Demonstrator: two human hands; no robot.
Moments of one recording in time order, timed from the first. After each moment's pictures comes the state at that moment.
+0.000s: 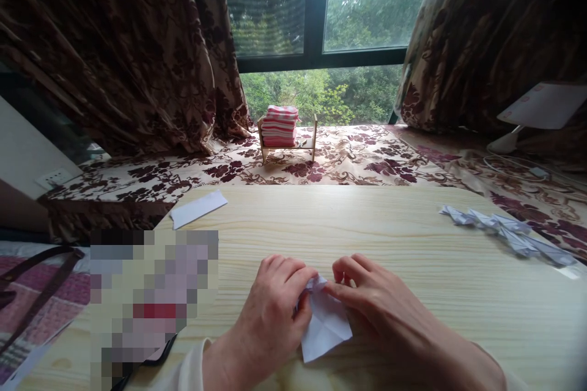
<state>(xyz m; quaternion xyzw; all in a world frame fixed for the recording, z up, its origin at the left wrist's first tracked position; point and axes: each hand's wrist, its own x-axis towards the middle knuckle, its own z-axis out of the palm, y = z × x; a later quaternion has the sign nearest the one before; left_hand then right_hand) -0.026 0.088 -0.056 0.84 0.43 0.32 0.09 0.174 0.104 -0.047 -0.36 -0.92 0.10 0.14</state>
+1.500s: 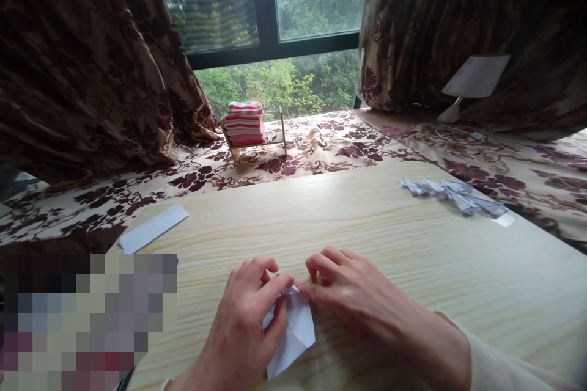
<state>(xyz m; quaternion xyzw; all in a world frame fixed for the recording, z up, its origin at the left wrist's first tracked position) -0.020 0.096 -0.059 0.86 0.41 0.29 0.08 0.186 0.103 -0.036 -0.36 -0.92 0.09 0.07</state>
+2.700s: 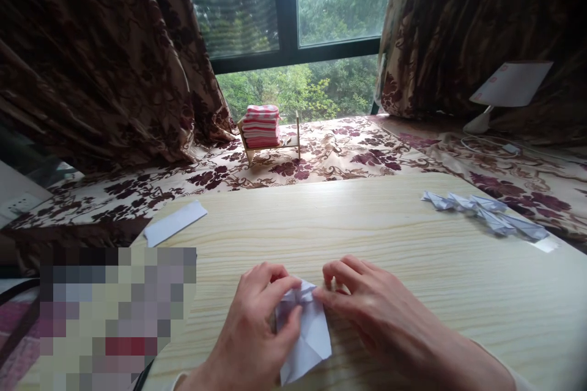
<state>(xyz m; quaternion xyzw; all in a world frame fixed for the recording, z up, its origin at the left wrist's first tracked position) -0.025 0.090 -0.053 0.82 0.46 0.32 0.12 0.187 0.102 -0.035 -0.37 -0.92 0.11 0.11</state>
